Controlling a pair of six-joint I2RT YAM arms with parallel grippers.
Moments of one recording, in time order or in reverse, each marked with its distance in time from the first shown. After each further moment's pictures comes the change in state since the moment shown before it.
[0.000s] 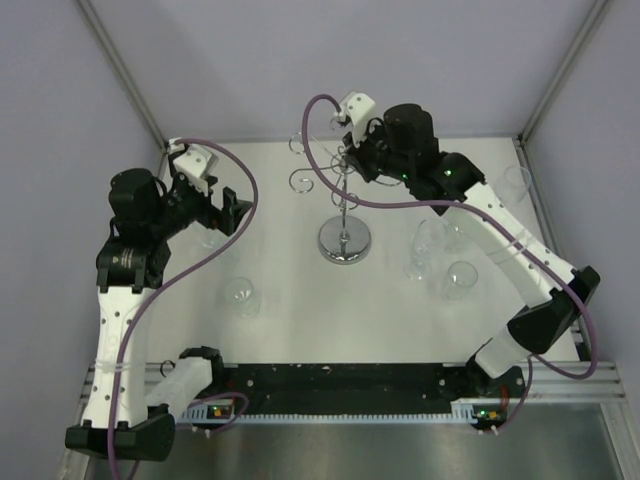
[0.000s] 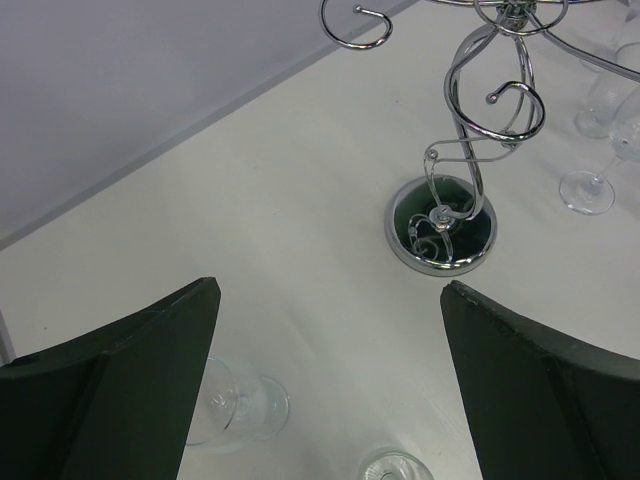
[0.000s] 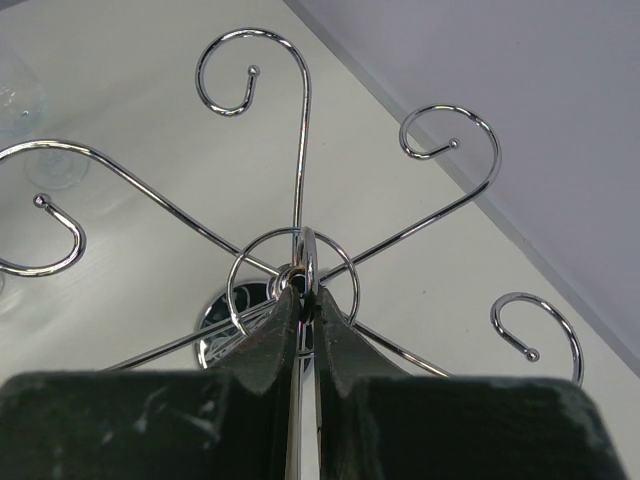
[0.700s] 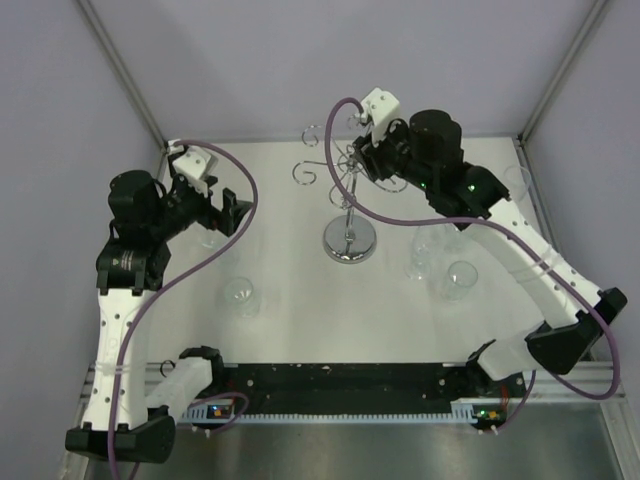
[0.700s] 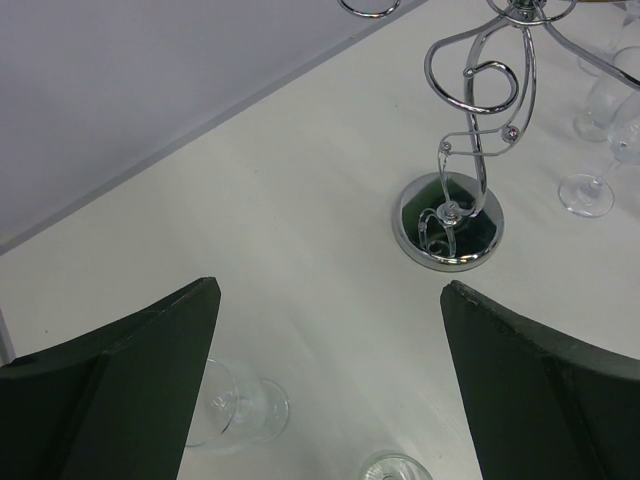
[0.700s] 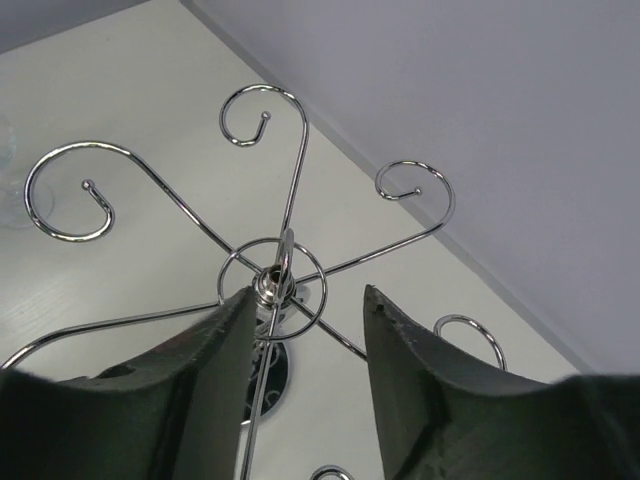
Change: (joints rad) left arm 0.000 -0.013 -0.012 0.013 0.007 -0.004; right arm -0.009 -0.135 -0.124 0.110 0.062 -0.029
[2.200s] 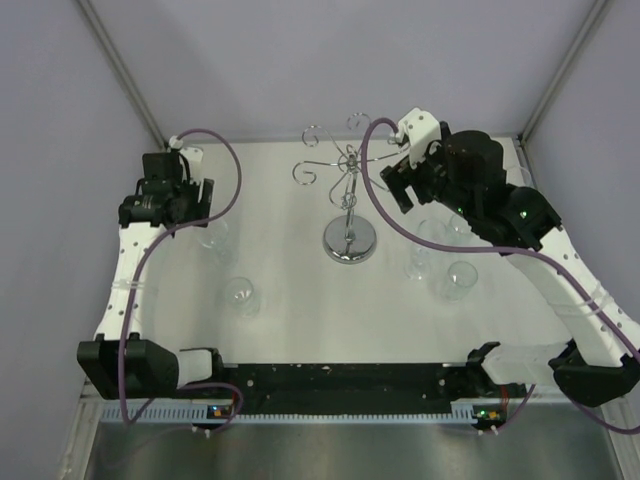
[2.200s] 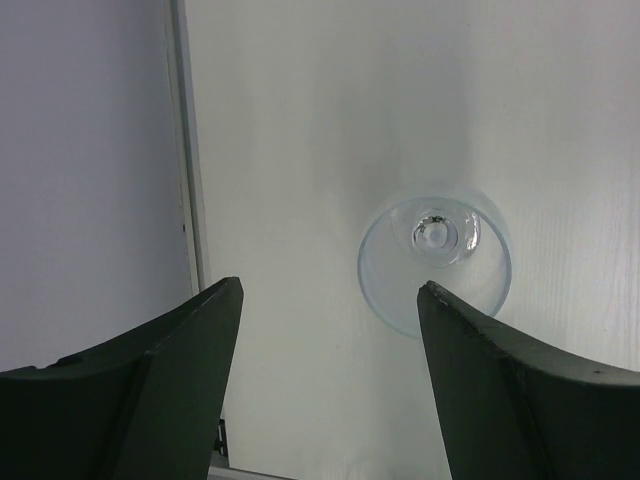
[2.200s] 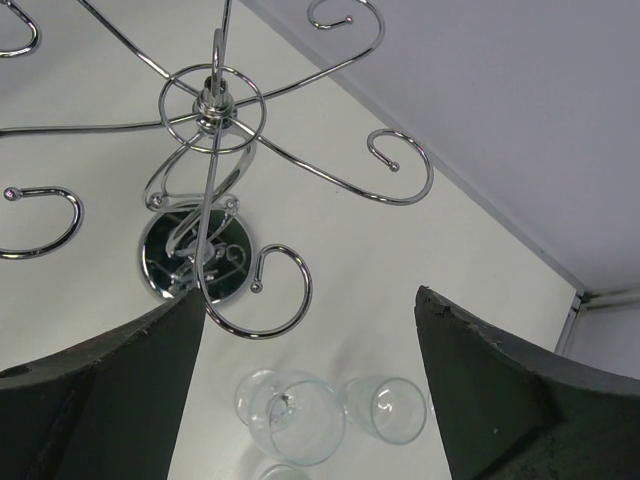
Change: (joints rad) left arm 0.060 0.322 0.058 -0.248 -0.716 -0.006; right arm -0.001 -0.205 -0.045 -0.286 0.162 0.007
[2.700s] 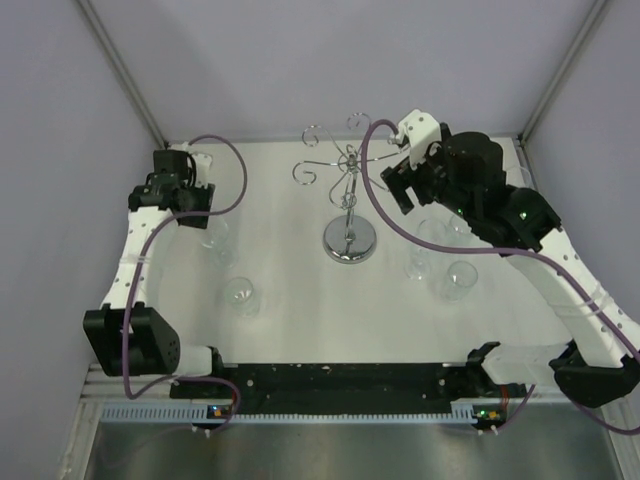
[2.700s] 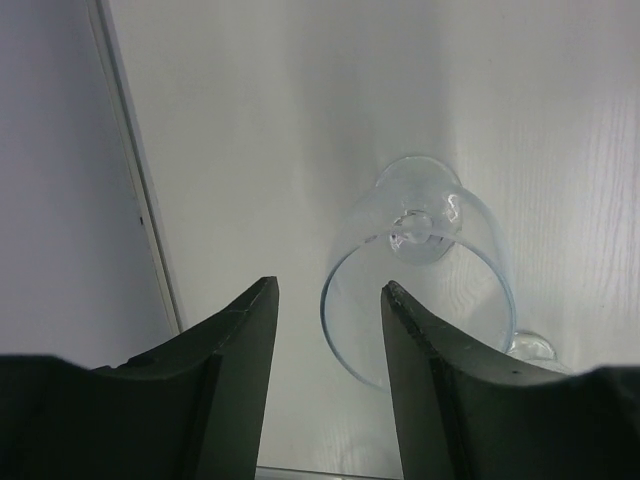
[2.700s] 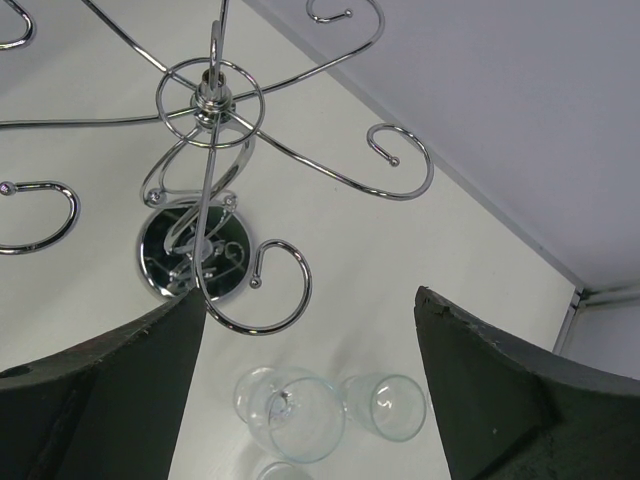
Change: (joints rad) left arm 0.022 0.117 0.000 -0.023 0.061 0.019; right arm 0.000 -0.003 -0.005 0.002 0.005 0.000
